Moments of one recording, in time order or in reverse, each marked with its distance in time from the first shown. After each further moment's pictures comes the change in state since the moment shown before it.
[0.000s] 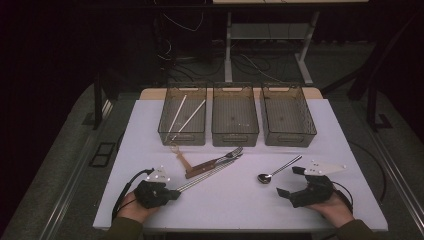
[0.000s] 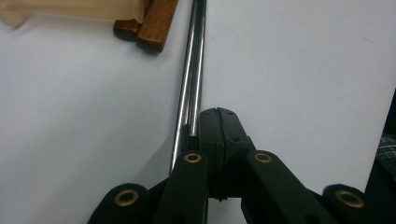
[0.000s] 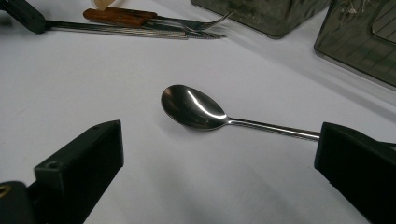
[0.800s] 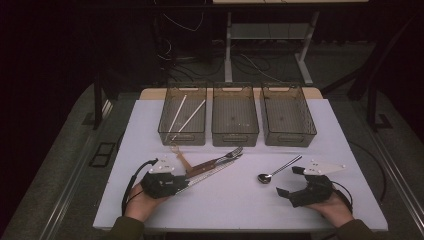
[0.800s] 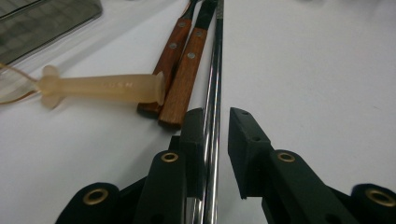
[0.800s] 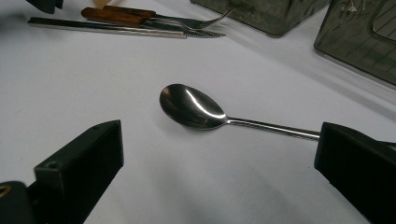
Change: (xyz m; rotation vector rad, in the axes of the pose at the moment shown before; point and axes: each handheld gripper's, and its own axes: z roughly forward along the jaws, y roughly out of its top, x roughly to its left) left arm 0.002 0.028 0.012 -0.133 0.042 0.021; right arm -0.001 0.000 0.001 0.005 -0.003 0.001
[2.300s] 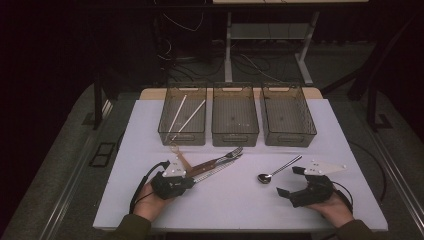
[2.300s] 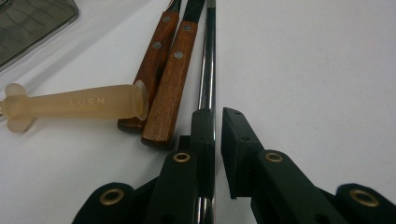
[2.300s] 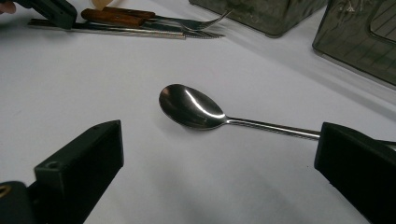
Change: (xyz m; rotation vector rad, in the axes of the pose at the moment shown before) left arm -0.009 0.003 0.018 0.042 0.033 0.082; right arm 0.000 0.000 -0.001 -0.004 -0.002 0.003
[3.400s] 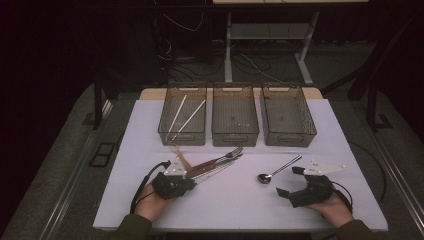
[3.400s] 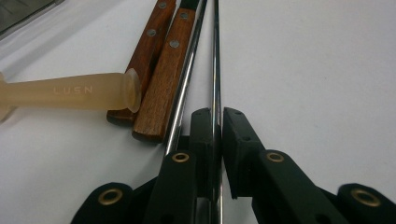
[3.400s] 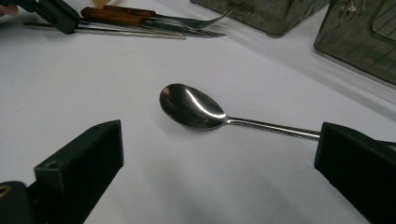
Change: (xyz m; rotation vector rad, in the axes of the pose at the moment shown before) left arm 0.003 -0.001 0.006 0.024 -0.034 -0.042; right arm 0.001 0.000 0.001 0.004 0.001 -0.004
